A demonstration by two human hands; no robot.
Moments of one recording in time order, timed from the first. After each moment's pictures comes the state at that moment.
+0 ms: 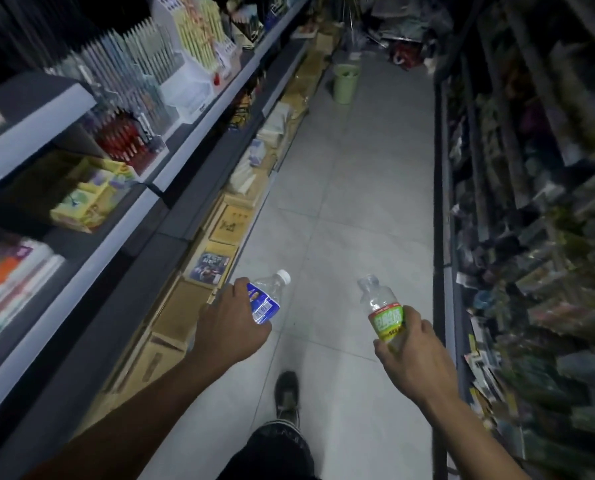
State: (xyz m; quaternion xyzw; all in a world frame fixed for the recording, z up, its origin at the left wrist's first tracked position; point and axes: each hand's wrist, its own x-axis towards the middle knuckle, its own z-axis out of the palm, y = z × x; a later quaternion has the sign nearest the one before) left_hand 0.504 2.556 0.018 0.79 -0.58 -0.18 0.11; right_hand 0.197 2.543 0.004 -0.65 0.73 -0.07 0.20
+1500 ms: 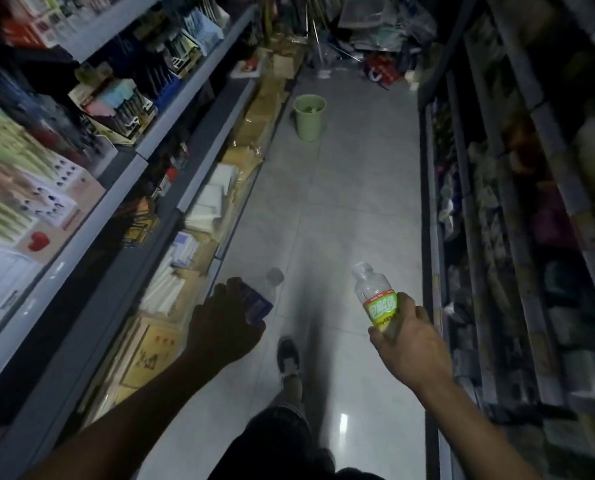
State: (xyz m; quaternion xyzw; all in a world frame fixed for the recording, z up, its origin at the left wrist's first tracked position) left_hand 0.386 1.795 0.002 0.76 -0.63 -0.13 0.10; right_hand 0.079 1.784 -0.004 -0.64 0.73 -0.08 0.21
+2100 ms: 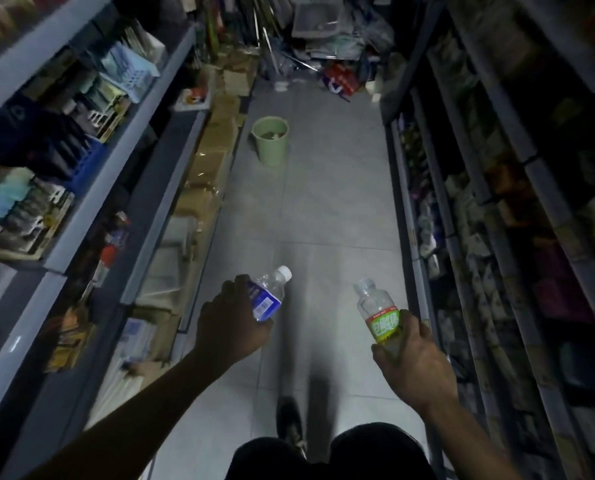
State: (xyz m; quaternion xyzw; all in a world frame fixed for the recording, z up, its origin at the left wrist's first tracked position) left_hand 0.412 1.434 0.002 0.70 -0.69 -0.15 0.10; right_hand 0.108 1.492 -0.002 -0.59 0.78 -0.07 0.21
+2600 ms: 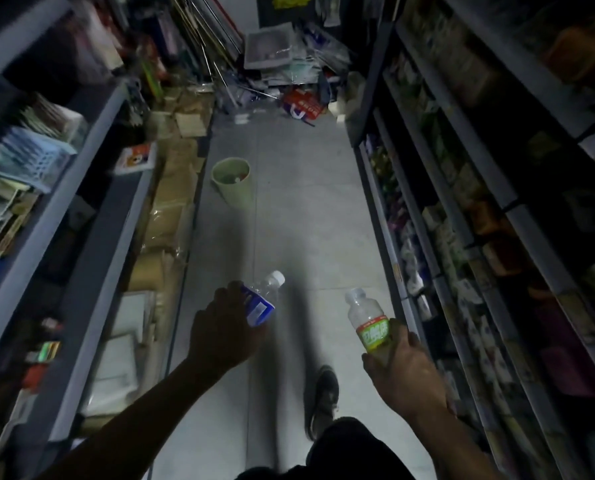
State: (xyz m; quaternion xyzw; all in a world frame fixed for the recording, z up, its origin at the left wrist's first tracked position) left_hand 0.318 1.163 -0.009 0.64 -0.75 -0.11 0.11; right_hand 0.026 1.263 -0.024 -0.54 0.81 -0.10 0.21
